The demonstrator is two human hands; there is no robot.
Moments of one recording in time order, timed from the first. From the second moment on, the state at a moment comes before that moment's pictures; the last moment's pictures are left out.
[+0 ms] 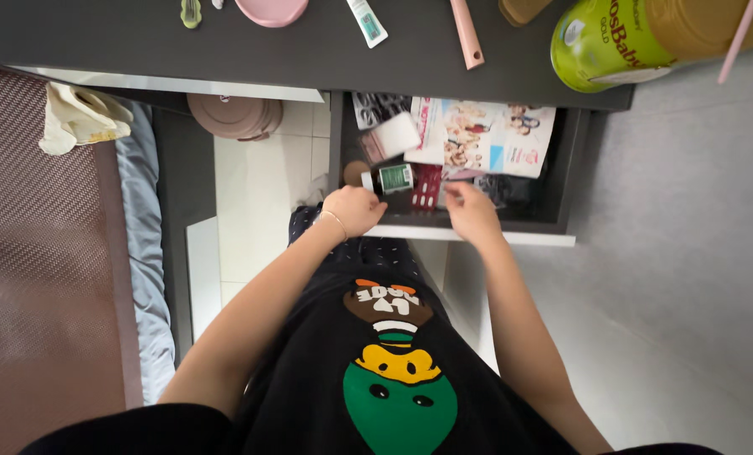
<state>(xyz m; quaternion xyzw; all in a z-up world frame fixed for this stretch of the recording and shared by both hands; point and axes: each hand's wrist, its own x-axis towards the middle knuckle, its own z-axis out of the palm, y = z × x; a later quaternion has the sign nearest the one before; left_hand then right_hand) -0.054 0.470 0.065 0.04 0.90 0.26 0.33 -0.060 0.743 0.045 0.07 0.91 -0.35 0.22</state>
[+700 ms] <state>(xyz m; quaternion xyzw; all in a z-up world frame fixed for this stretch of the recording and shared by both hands) -0.018 0.481 0.034 0.04 0.76 0.28 0.59 -0.026 0.739 -0.017 0.57 0.35 -0.73 0.12</state>
